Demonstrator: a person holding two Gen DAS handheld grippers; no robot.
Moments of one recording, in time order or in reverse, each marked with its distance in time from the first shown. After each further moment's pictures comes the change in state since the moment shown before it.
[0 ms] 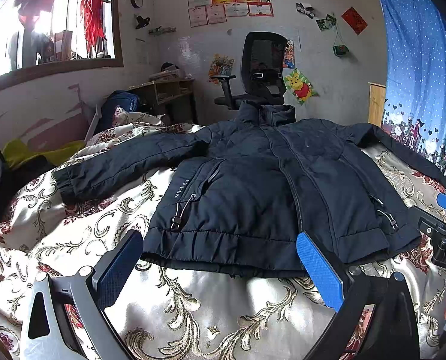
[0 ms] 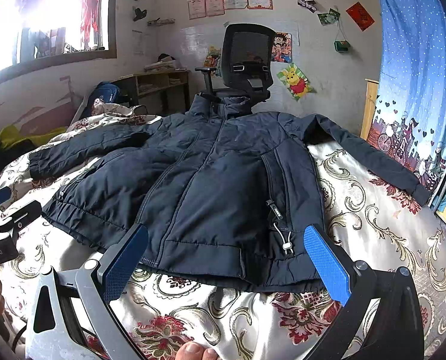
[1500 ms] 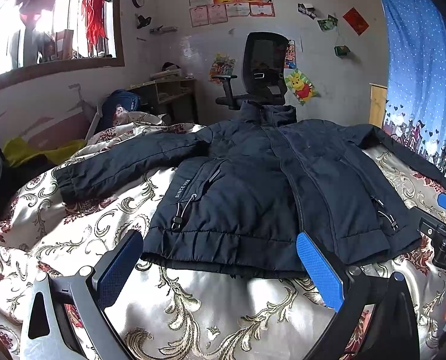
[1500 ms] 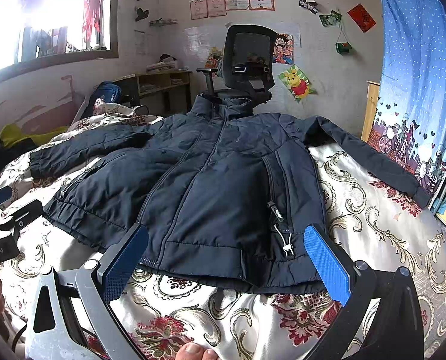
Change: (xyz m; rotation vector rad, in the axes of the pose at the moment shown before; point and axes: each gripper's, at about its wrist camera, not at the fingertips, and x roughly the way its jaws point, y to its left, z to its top) left arm 0.002 0.001 -0.001 -0.005 0.002 -0.001; right arm -0.001 0.002 0.000 -0.002 -0.001 0.000
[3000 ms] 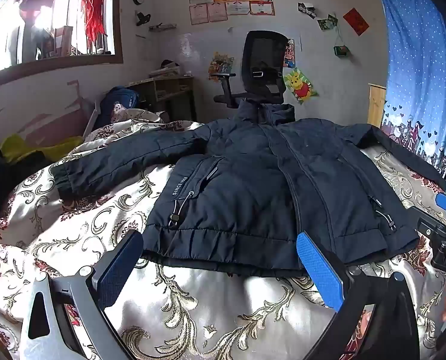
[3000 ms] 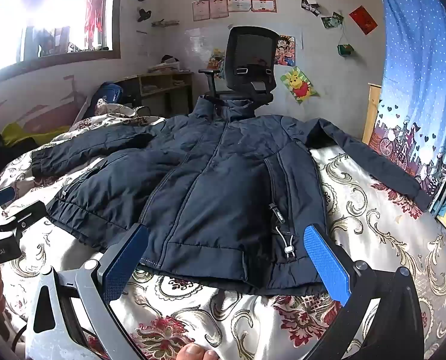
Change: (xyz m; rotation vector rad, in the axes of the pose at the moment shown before) left arm 0.000 -0.003 0.000 -0.008 0.009 -0.011; right arm -0.001 0.000 0.001 -0.004 -0.006 -0.002
